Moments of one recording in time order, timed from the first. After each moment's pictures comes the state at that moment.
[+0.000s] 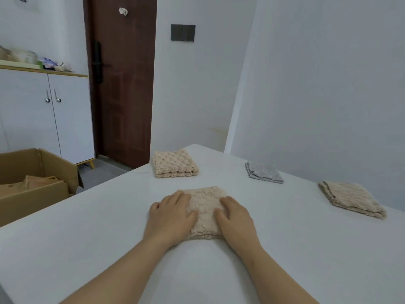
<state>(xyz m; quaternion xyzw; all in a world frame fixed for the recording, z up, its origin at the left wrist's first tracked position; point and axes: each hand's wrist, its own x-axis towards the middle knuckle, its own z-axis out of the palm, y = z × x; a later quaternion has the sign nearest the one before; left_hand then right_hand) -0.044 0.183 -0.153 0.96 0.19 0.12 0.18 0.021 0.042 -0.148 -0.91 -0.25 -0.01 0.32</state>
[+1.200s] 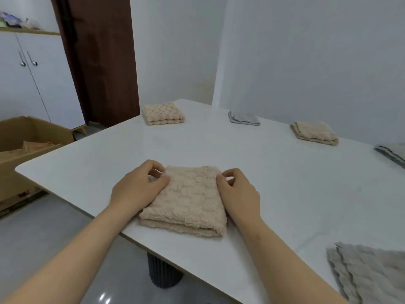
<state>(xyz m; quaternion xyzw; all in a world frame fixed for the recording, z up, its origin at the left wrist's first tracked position) -0.176 0.148 -0.154 0.89 0.21 0.18 0.36 -0.116 -0.040 -0.142 -0.89 -0.11 0.01 0.45</state>
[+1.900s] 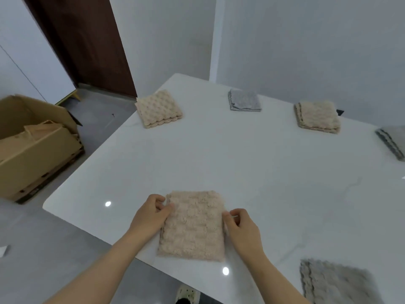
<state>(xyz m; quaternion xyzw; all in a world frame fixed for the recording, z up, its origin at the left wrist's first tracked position) -0.165 0.154 -0.110 0.82 0.32 -0.07 0.48 -0.124 -0.051 -0.103 -0.88 0.03 0.20 0.42</state>
